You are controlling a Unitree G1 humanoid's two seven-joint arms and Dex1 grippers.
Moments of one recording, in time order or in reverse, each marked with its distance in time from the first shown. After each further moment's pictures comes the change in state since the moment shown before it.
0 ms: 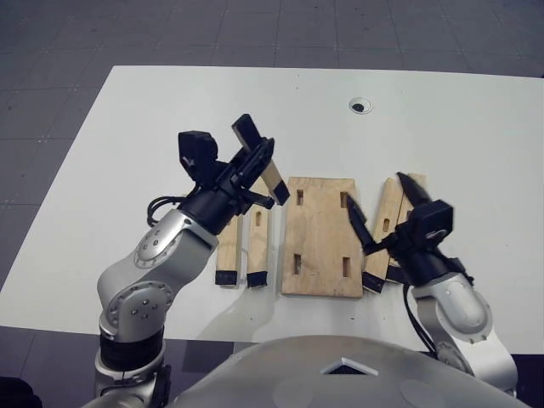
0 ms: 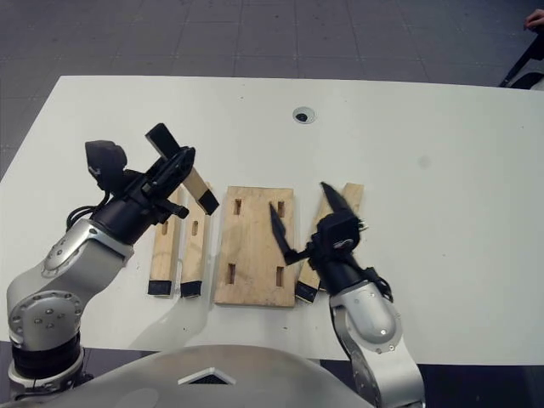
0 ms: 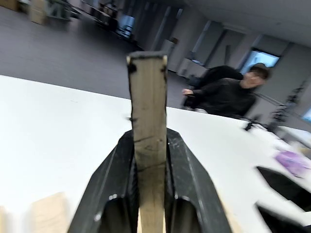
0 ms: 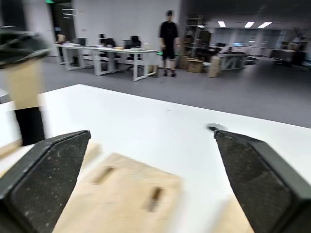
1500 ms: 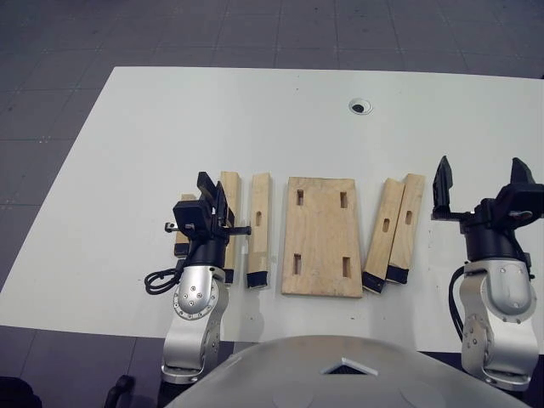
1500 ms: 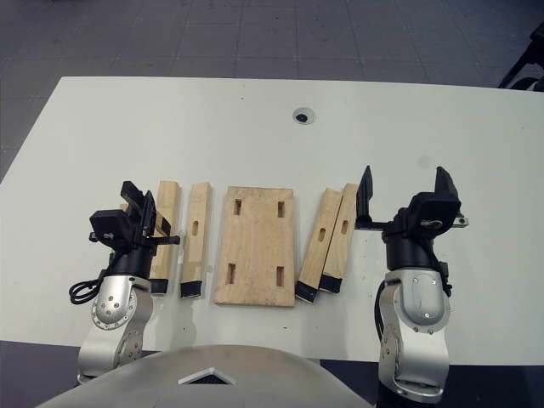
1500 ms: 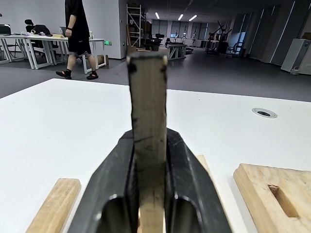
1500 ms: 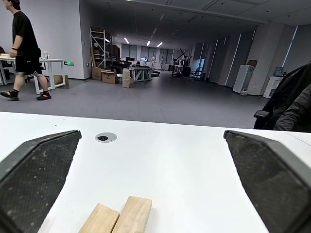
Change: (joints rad) left arm 0.366 -0.316 -0.139 0.231 0.909 -0.512 -0.070; right arm -0.072 0.091 -0.324 0.151 -0.026 -0.105 -0.076
